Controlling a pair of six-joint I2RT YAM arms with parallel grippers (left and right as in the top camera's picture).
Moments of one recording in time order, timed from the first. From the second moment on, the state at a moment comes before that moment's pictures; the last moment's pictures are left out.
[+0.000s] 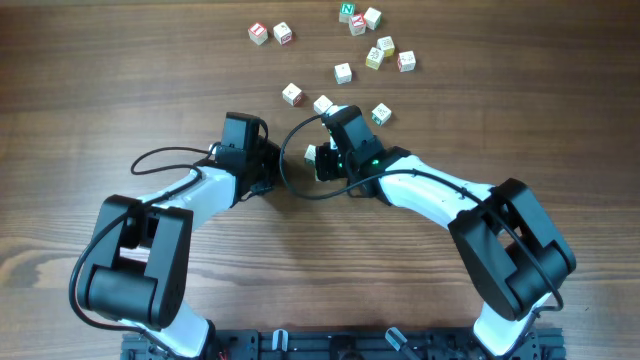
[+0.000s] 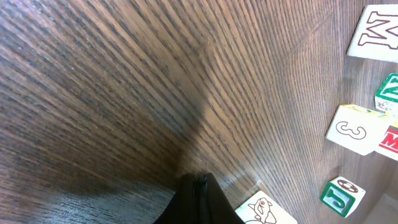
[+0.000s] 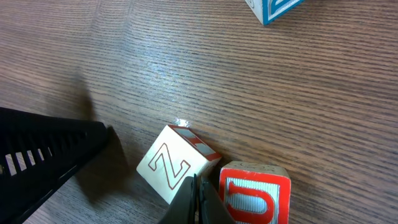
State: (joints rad) left arm -0.25 1.78 0.80 -0.04 0.21 -1.27; right arm 0.62 1.90 1.06 -0.07 -0.09 0.44
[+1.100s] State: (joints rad) left arm -0.25 1.78 0.80 -0.04 0.21 -1.27; right arm 0.62 1.90 1.06 -0.05 -0.10 0.41
